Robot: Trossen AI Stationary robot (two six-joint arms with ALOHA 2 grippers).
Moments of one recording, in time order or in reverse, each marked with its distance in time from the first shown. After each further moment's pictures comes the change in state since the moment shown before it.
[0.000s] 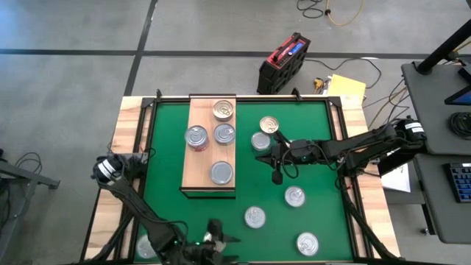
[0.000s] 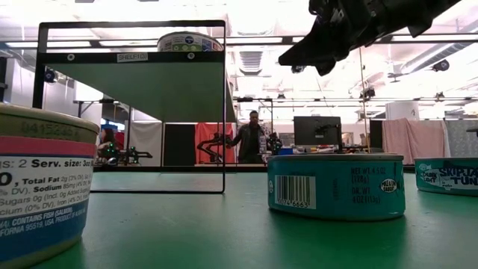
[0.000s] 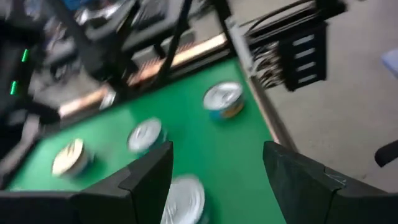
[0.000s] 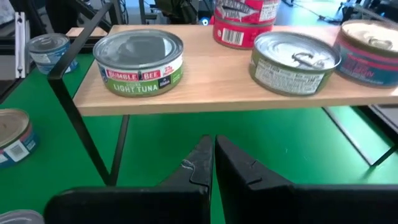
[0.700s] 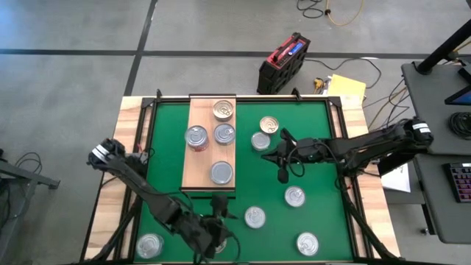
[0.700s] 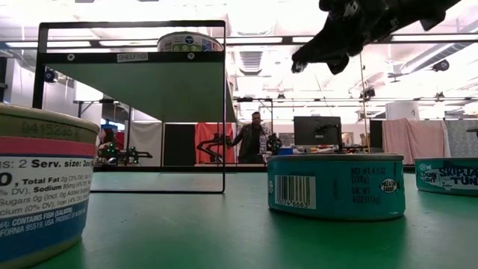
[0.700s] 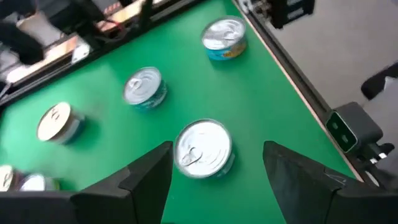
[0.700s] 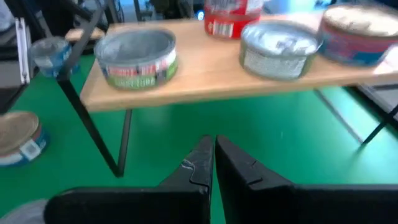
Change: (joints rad) left arm 0.156 -0.176 -0.057 -0.346 0.309 -0.034; right arm 0.006 -0.110 -0.012 -0.119 0.021 0.069
